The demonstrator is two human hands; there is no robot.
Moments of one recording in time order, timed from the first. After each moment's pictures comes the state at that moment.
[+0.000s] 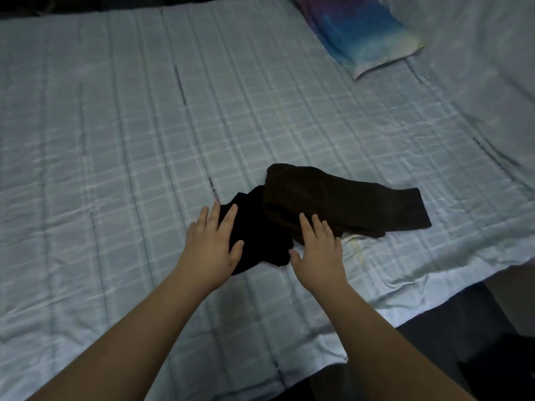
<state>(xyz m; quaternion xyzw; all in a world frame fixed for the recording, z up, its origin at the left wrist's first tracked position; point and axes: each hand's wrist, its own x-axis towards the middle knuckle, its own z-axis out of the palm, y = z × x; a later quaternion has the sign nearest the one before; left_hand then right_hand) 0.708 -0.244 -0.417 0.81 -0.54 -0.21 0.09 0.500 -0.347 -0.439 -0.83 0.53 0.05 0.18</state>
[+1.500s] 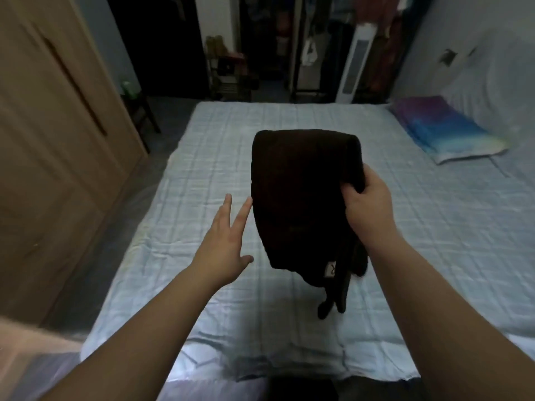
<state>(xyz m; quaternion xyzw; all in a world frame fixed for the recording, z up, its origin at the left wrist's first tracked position) 0.705 0.096 -0.272 0.88 -0.43 -0.07 0.20 0.558 -0.120 -0.189 -0.76 0.33 -0.34 0.45</state>
